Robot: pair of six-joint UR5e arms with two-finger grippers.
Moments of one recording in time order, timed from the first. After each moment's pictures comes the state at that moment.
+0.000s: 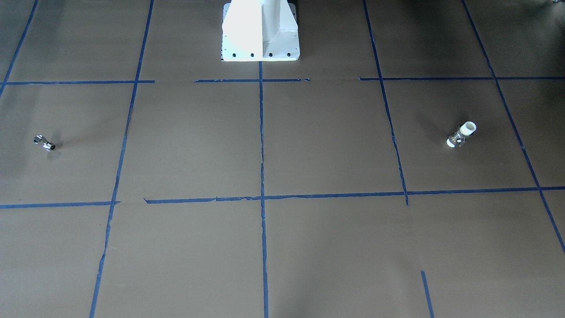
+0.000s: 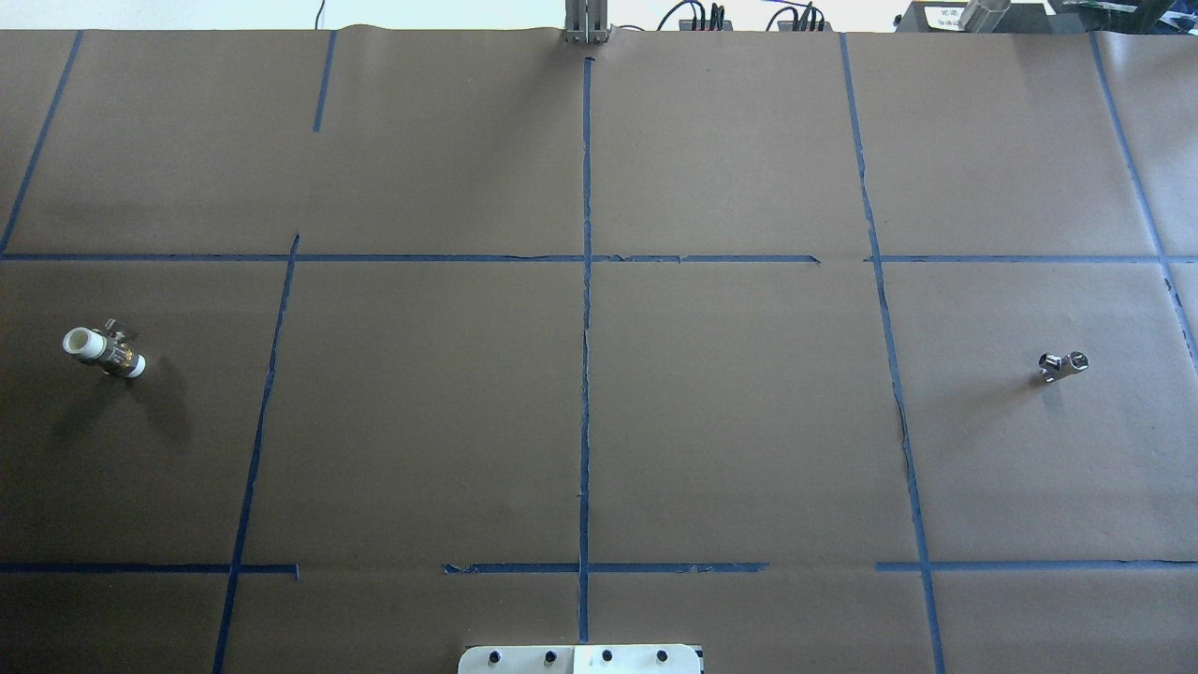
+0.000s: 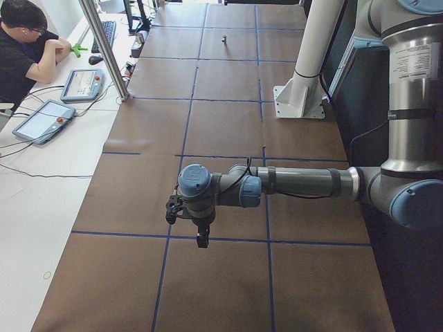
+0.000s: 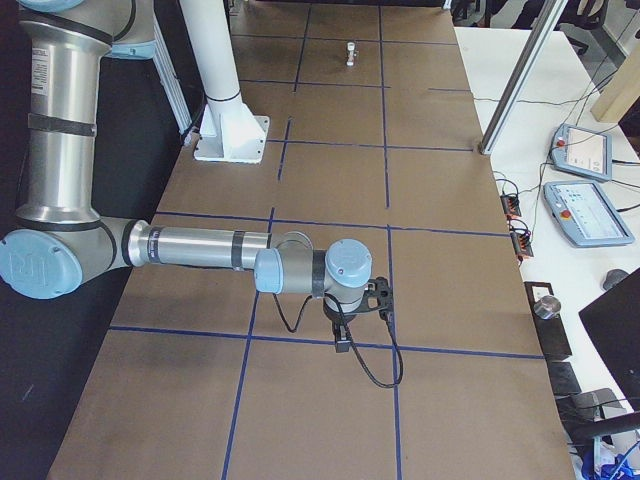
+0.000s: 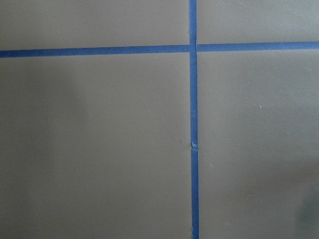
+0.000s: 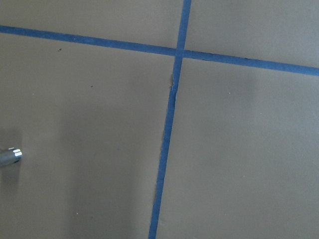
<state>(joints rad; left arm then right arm) -1.51 -1.46 -1.68 -1.59 -2.34 -0.03 1.53 -1.71 1.68 -1.53 2.36 -0.10</state>
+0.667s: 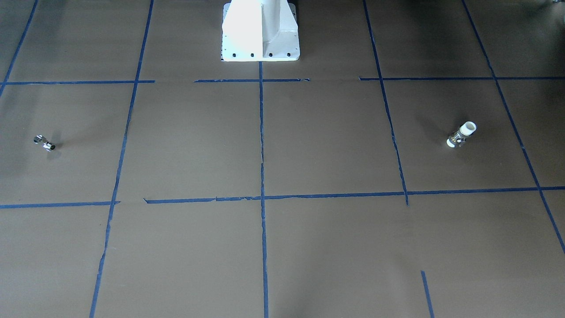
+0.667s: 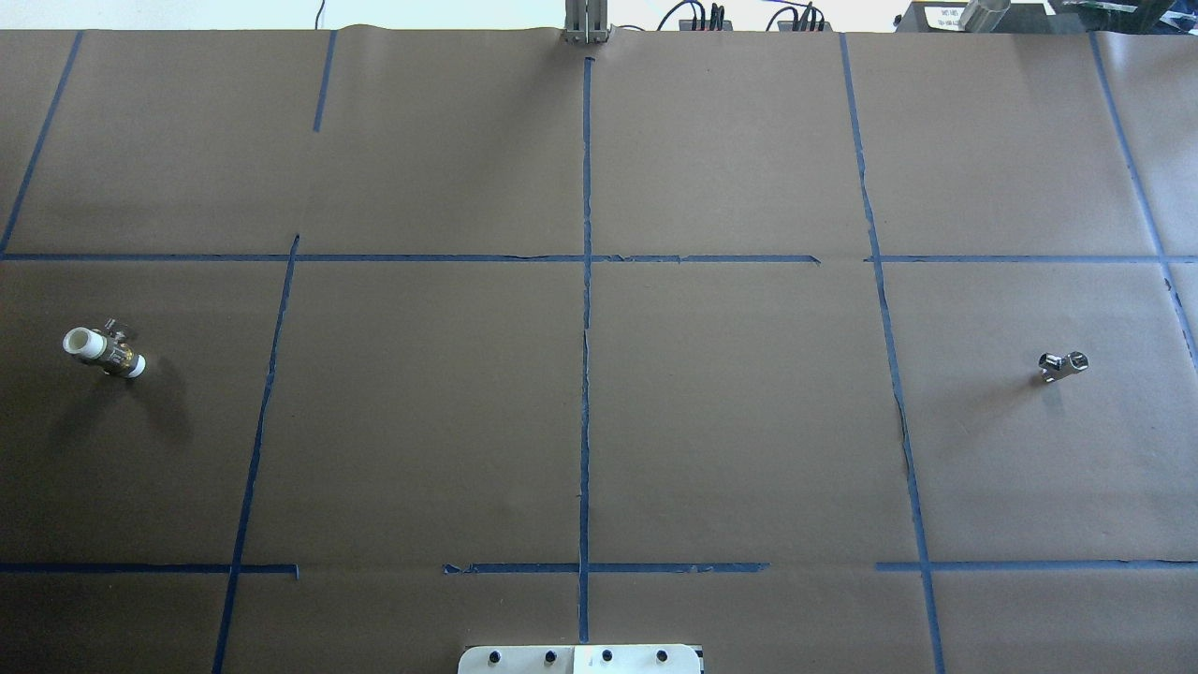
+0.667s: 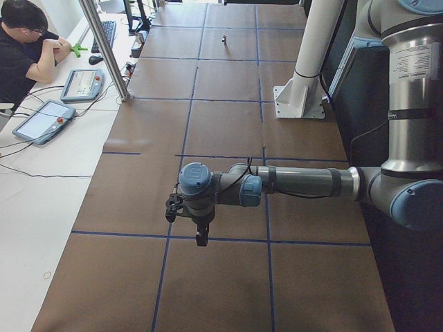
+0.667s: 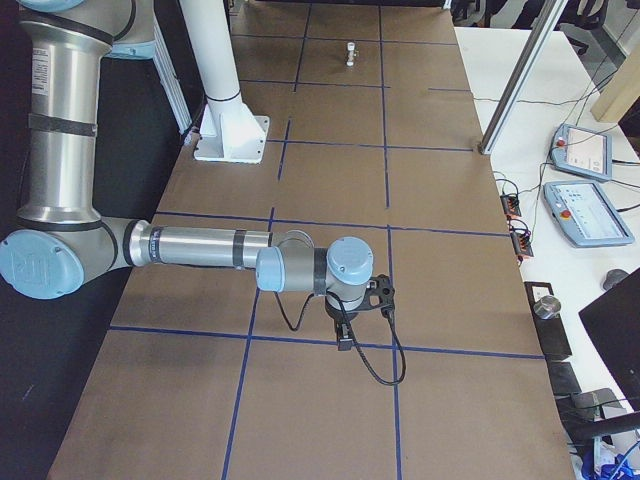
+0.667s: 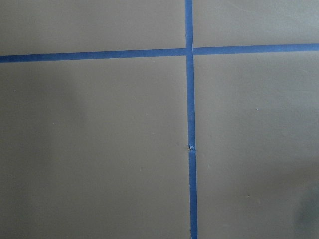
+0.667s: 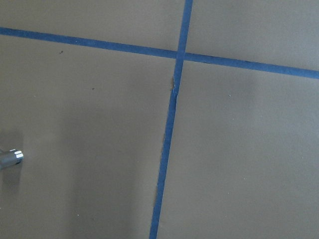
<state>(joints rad) -1.51 -1.47 -1.69 -1.61 -2.34 -0.04 1.53 -1.70 1.69 -1.53 2.36 -0.10</state>
